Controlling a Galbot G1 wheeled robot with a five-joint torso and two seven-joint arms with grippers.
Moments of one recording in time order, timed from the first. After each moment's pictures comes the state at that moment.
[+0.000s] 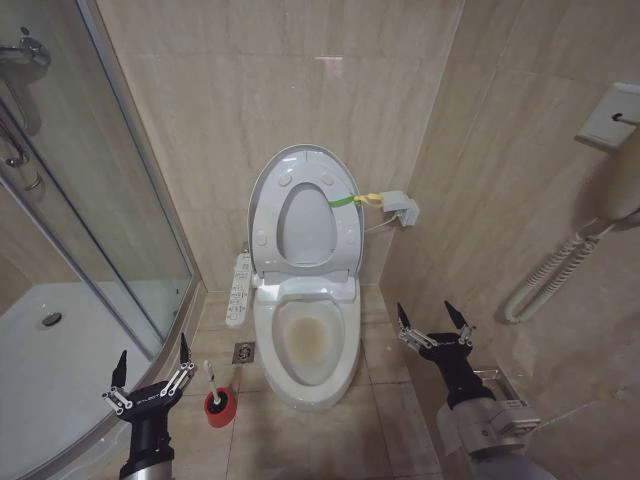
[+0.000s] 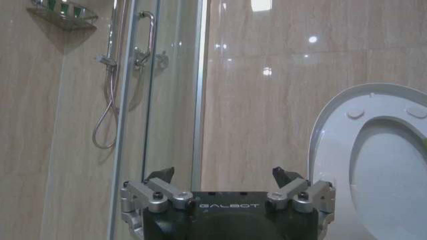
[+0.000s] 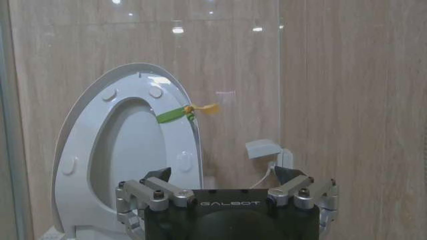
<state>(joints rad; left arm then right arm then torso) 1.78 -1.45 -0.52 -2.20 -0.05 -0.41 -0.38 -1.66 1.31 0.57 2.36 0.26 -0.05 0.13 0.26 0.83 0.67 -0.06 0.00</state>
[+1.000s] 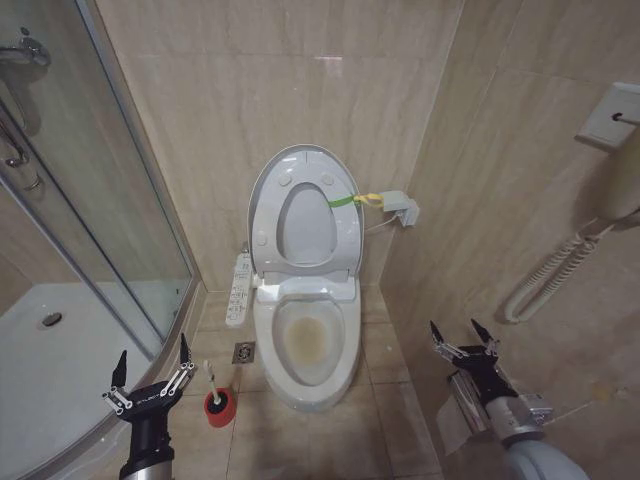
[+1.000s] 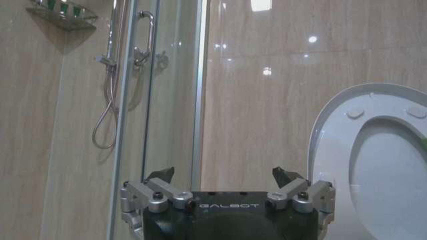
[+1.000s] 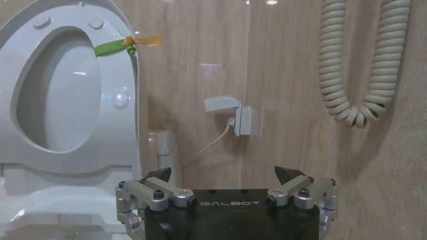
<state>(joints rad) 1.78 -1.45 -0.52 -2.20 -0.05 -0.41 -0.38 -1.57 1.25 0.79 1.96 0.39 0.09 -0.09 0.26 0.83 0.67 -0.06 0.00</state>
